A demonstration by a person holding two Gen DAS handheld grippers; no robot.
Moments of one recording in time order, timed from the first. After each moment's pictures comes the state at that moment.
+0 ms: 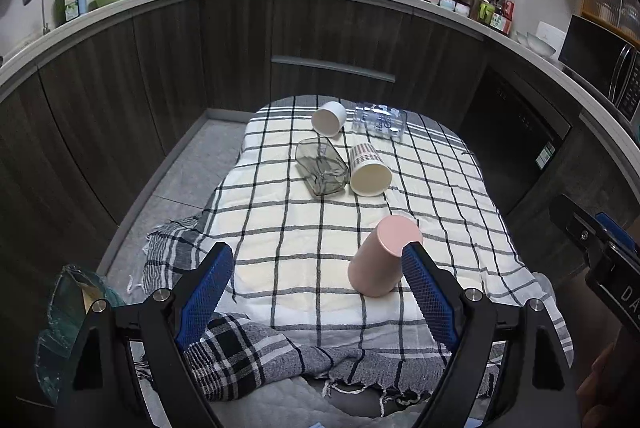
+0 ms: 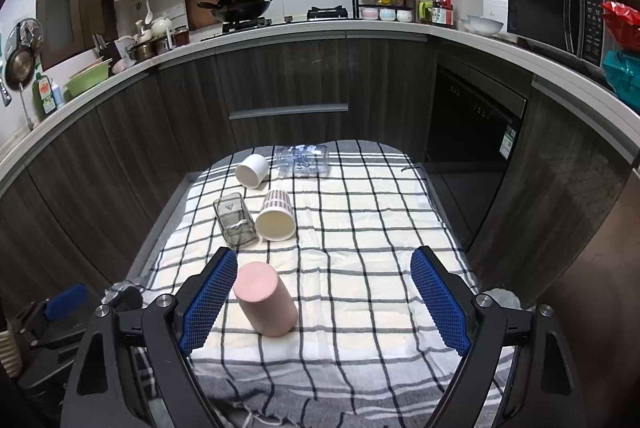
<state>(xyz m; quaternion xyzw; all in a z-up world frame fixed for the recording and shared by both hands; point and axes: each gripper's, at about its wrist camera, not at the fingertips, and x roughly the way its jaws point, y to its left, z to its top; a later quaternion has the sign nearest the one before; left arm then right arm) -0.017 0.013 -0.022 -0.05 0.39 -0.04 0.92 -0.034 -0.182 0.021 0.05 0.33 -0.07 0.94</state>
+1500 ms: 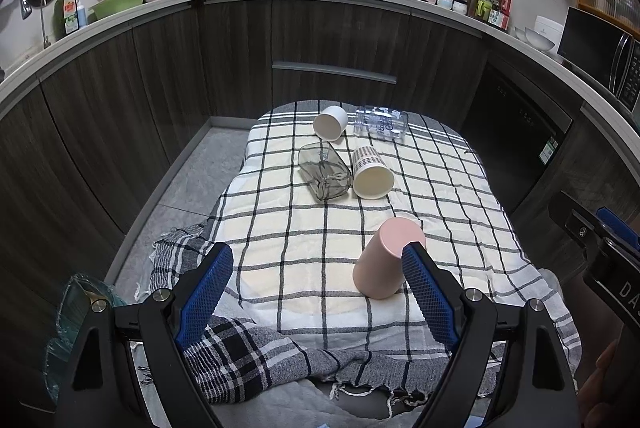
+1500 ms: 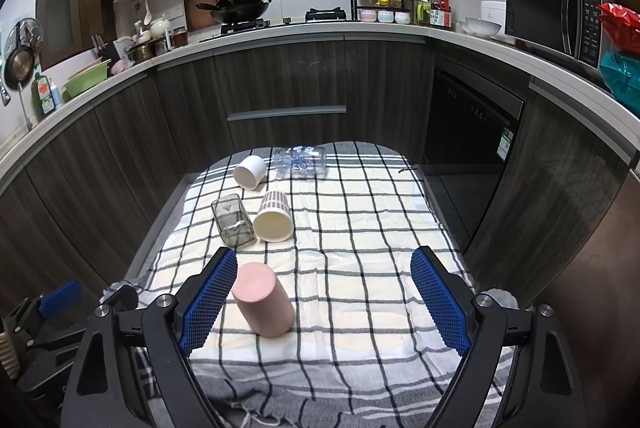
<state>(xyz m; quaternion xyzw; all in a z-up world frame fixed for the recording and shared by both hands) -0.018 0.012 -0.021 -0.03 0.38 -0.04 0.92 -0.035 -0.182 0.023 0.05 0.33 -0.07 0.94</state>
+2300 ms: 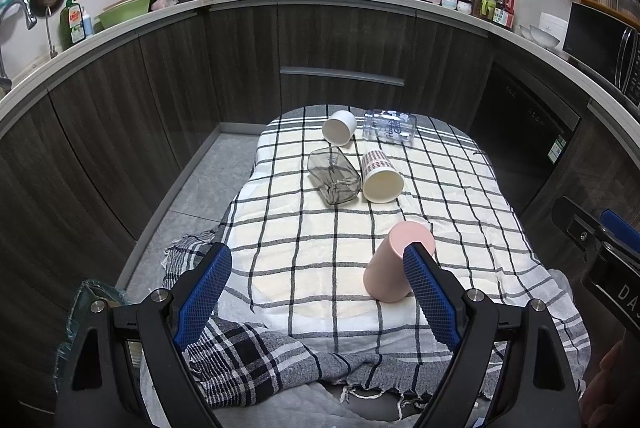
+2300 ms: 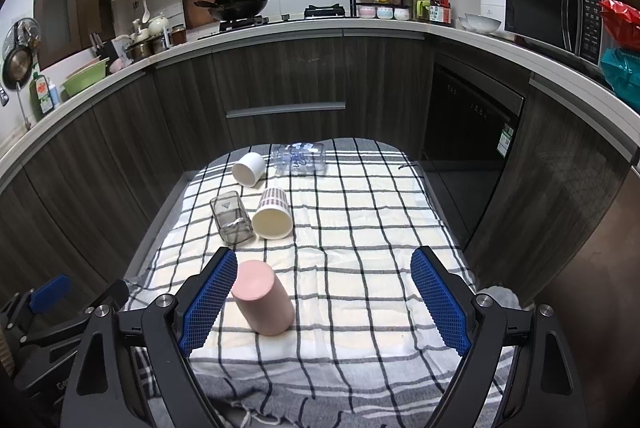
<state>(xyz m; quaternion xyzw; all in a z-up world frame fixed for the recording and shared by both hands) -0.018 0.010 -0.017 -0.01 0.38 -0.02 0.93 -0.034 -0.180 0.017 0.05 0.33 -0.08 0.94</state>
